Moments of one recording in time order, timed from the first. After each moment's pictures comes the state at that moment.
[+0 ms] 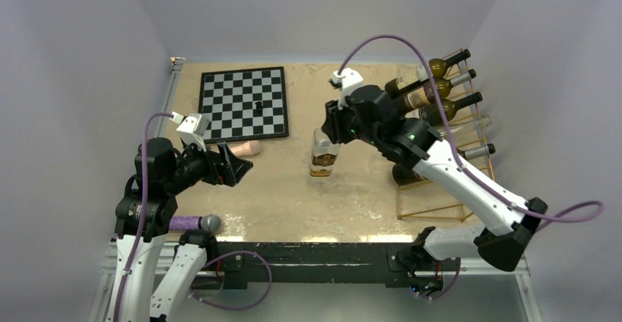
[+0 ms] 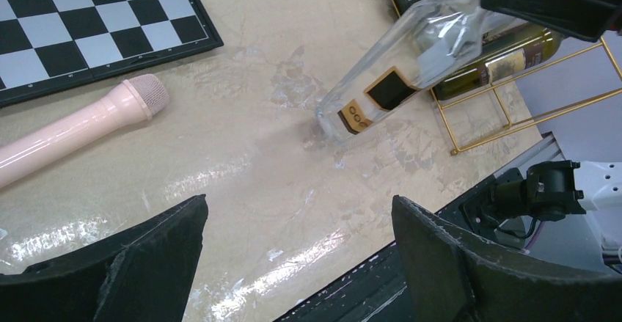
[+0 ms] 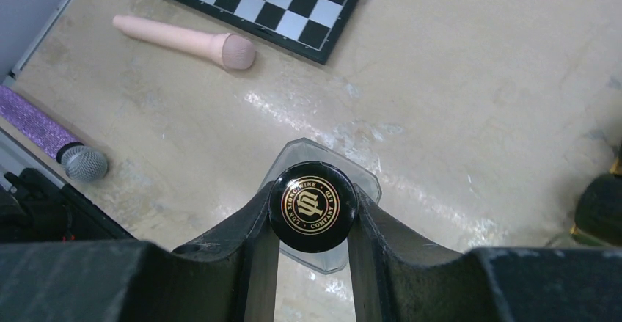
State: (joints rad) left arm -0.11 0.59 0.98 -0.83 0.49 -0.27; right arm 0.84 1.33 1.43 -0.62 0.17 0.25
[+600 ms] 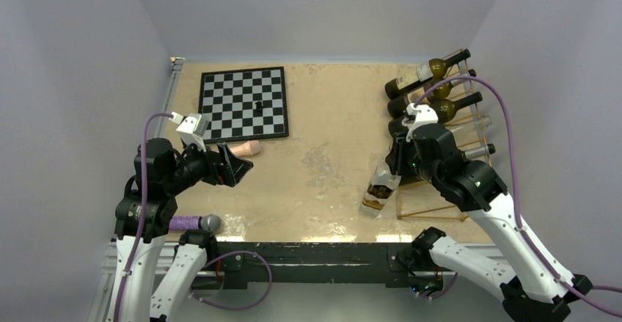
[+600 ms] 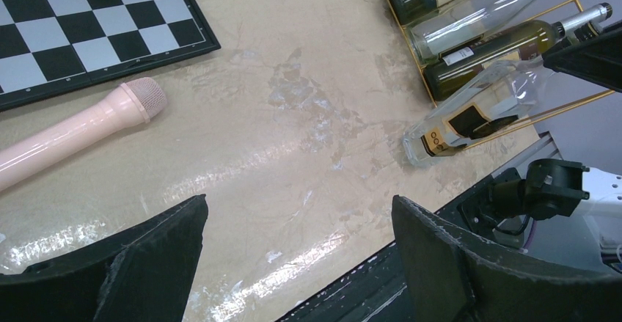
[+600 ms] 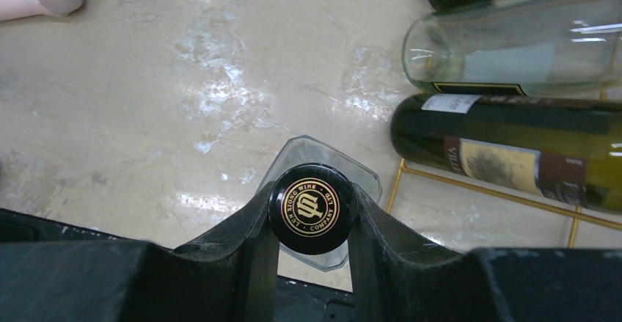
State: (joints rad) left arm -0.11 0.58 0.98 -0.83 0.50 -0.27; right arm 0.62 0.82 1.13 -0.99 0.27 0.41
